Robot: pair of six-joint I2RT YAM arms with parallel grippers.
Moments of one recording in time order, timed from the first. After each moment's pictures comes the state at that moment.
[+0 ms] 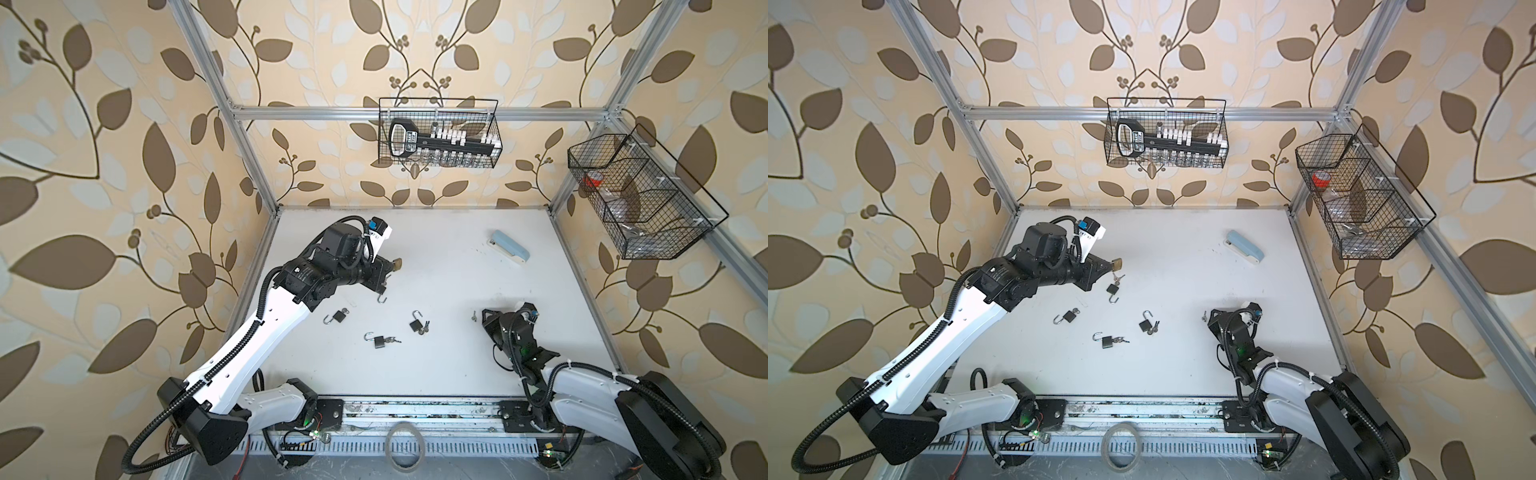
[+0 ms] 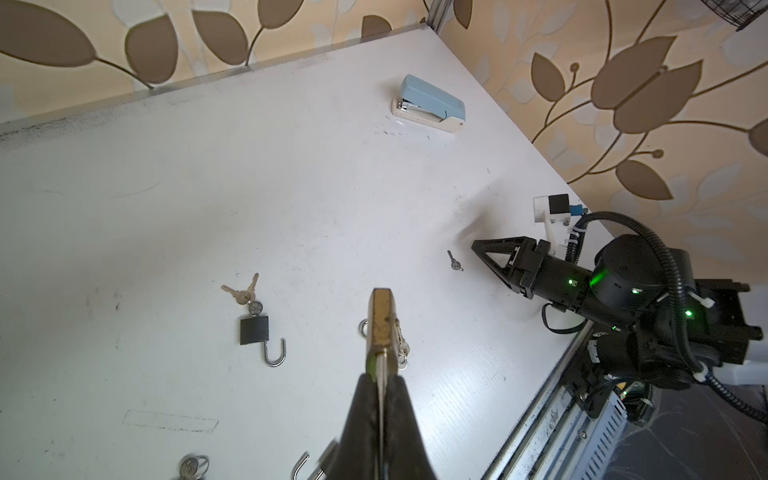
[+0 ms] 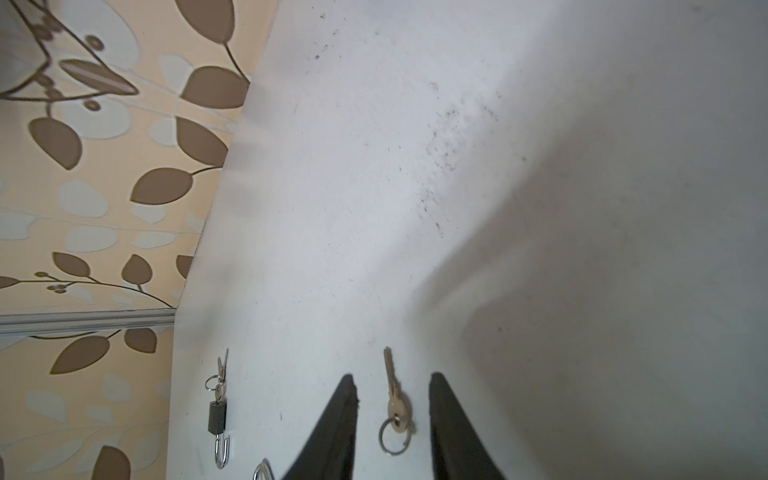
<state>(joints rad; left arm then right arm) -0.54 1.18 1.30 -0.77 0.28 -0.15 0.47 1.05 0.09 0.37 0.33 1.22</state>
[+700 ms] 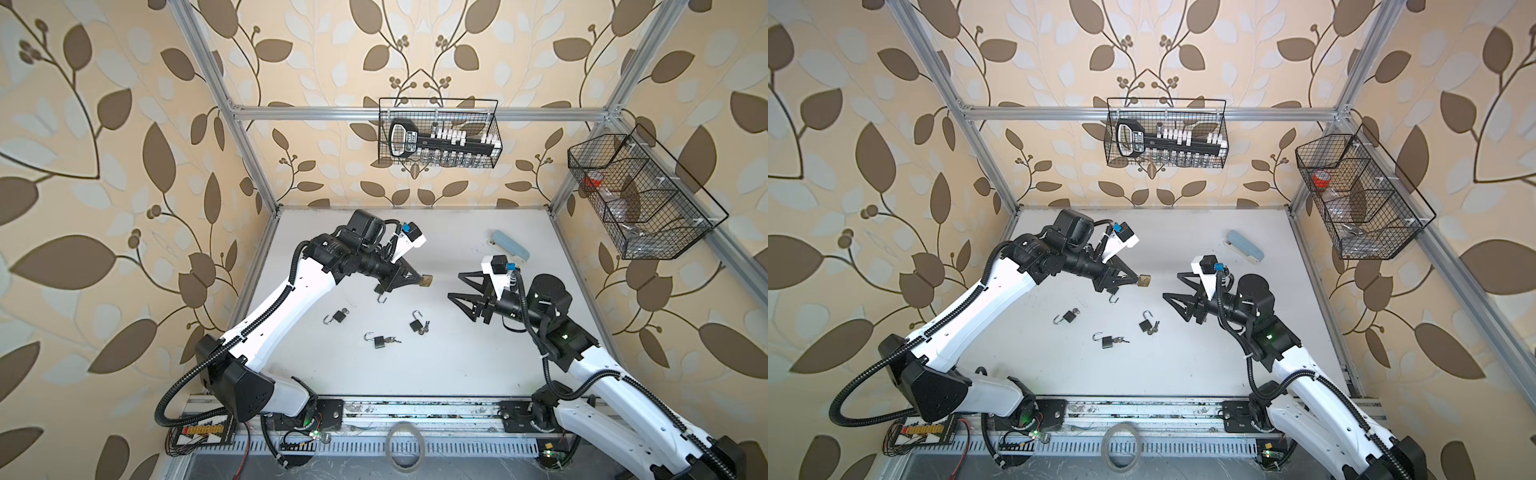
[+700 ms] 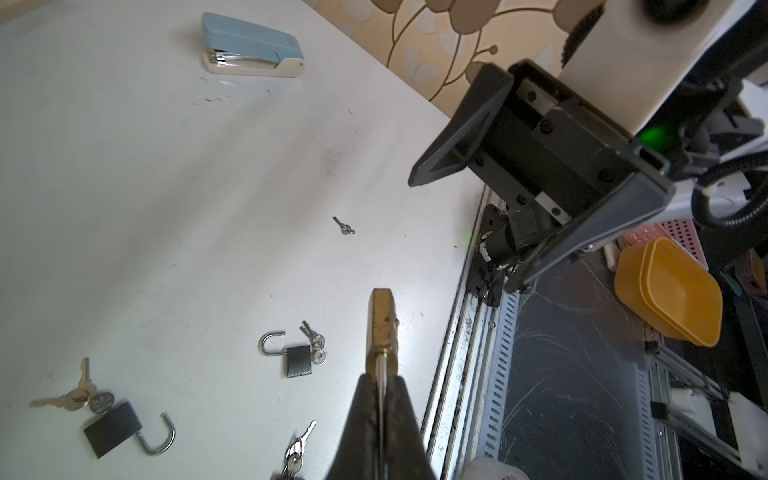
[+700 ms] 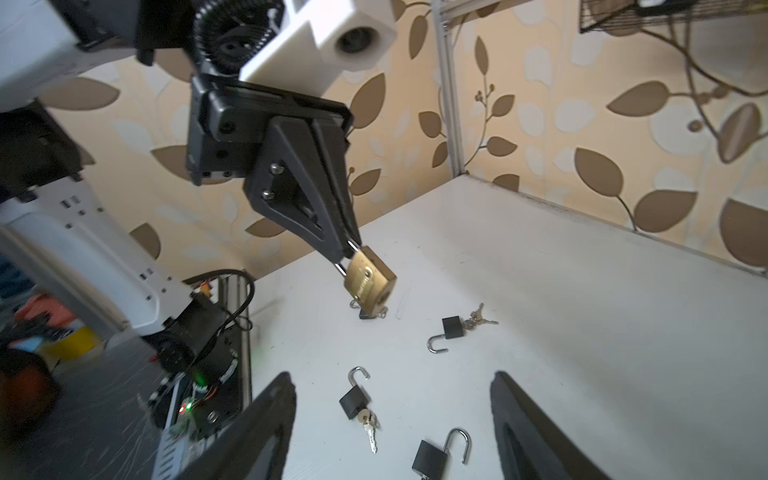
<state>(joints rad) -0.59 1.41 1.50 -0.93 0.70 0.15 0.45 0.84 0.65 0.07 -0.63 0.10</state>
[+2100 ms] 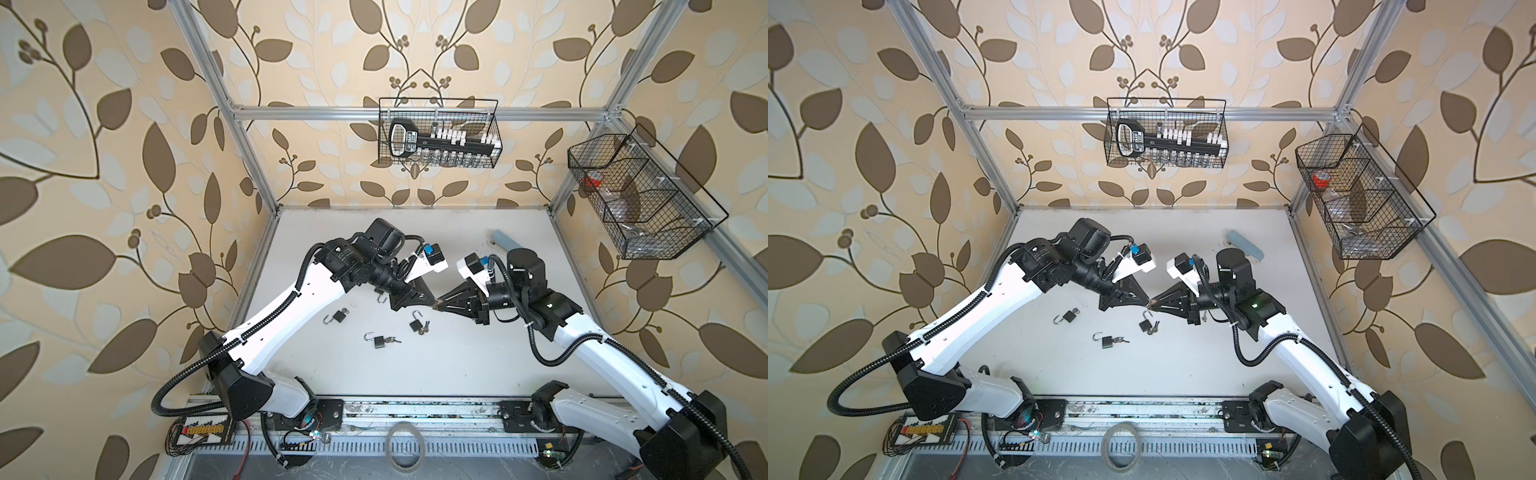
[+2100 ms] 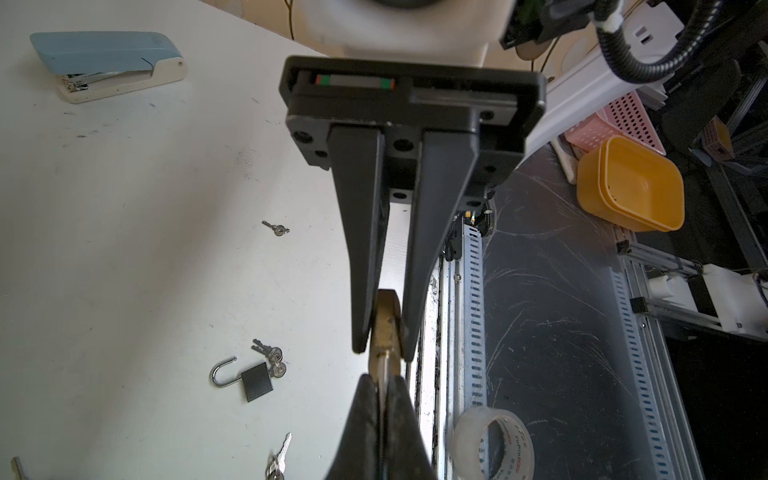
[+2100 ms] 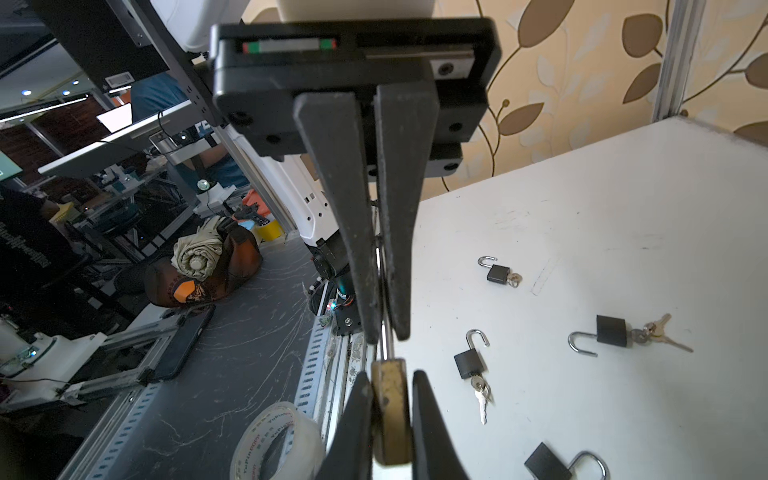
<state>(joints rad) -0.72 1.42 1.54 -1.03 0.72 0.31 0.46 1.06 0.82 -0.14 -1.07 -0.03</state>
